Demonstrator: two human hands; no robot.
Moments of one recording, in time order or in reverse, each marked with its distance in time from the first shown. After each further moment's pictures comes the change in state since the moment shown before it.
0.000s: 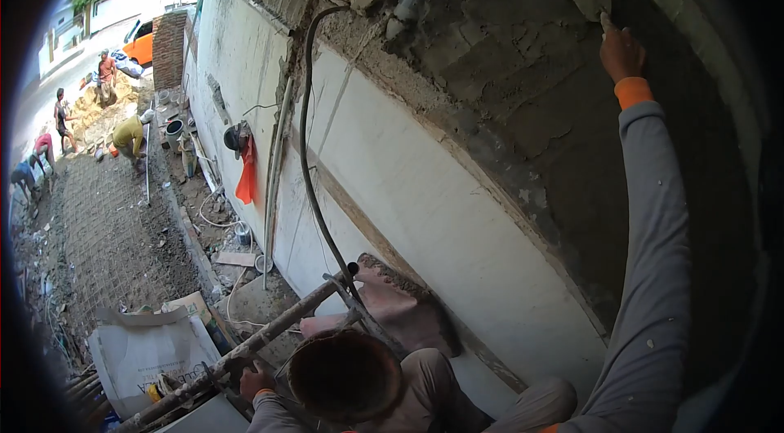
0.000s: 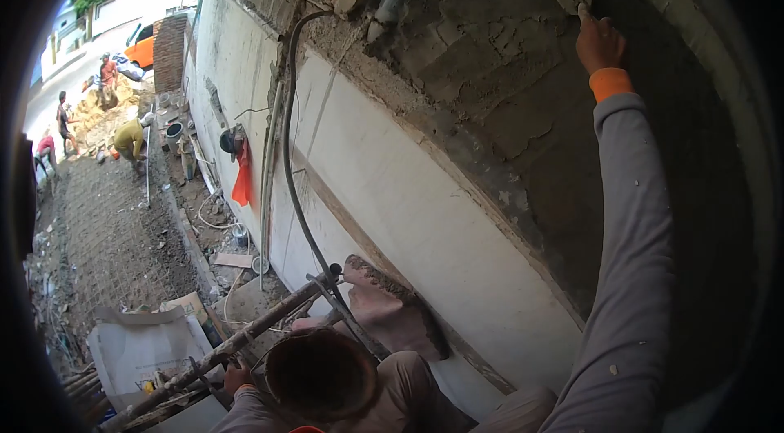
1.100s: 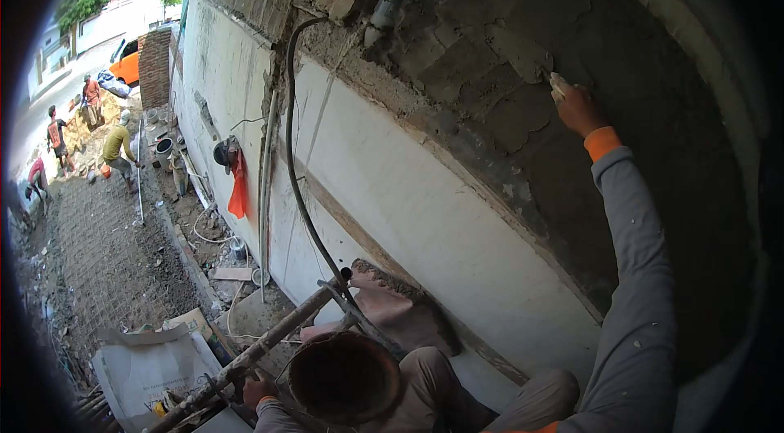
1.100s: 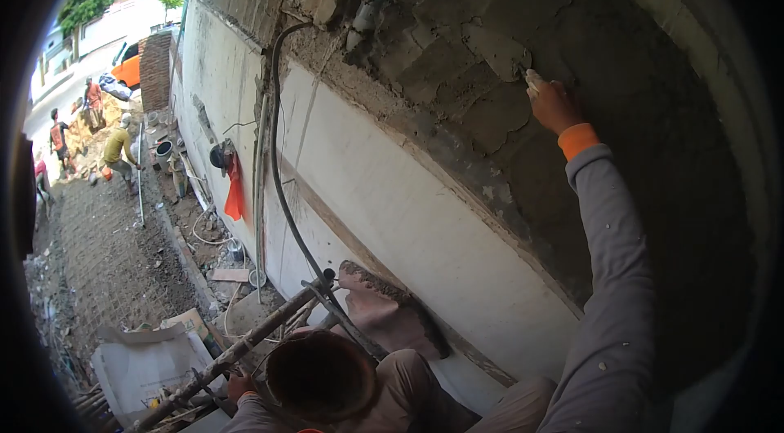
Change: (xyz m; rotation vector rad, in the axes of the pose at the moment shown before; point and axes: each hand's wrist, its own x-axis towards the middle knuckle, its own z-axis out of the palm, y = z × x) left_hand -0.001 0.000 -0.001 0.017 -0.011 -0.008; right_hand -0.111 0.002 0.044 0.485 -0.408 -0.094
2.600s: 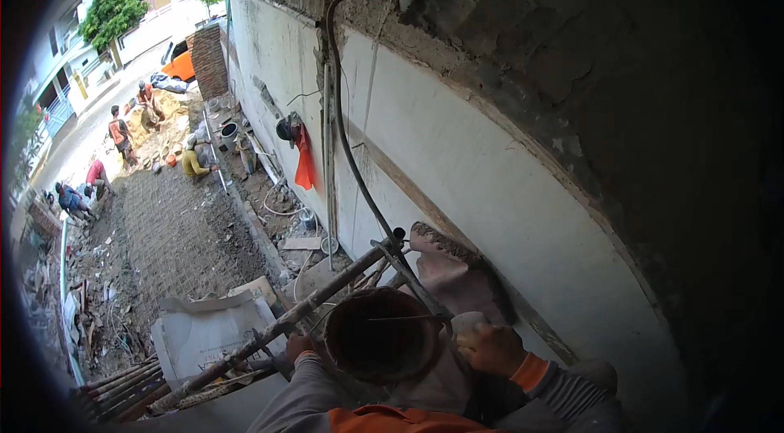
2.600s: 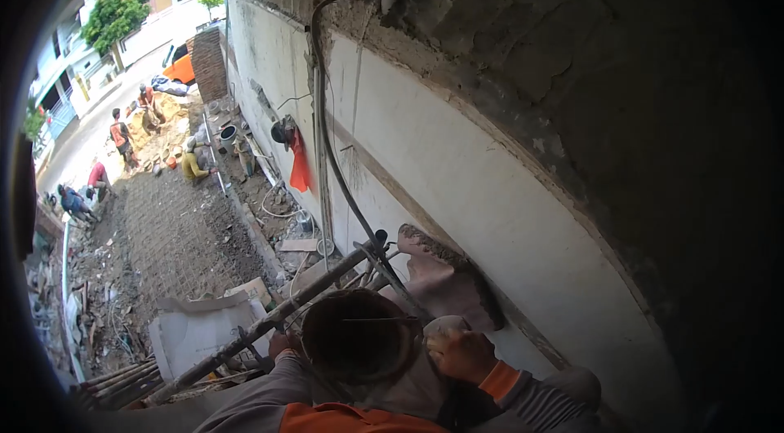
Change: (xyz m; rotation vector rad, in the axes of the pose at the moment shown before) left_hand 0.014 -0.015 0.021 0.009 0.011 0.080; right_hand -0.470 -0.209 0.032 0.679 -0.710 -0.380
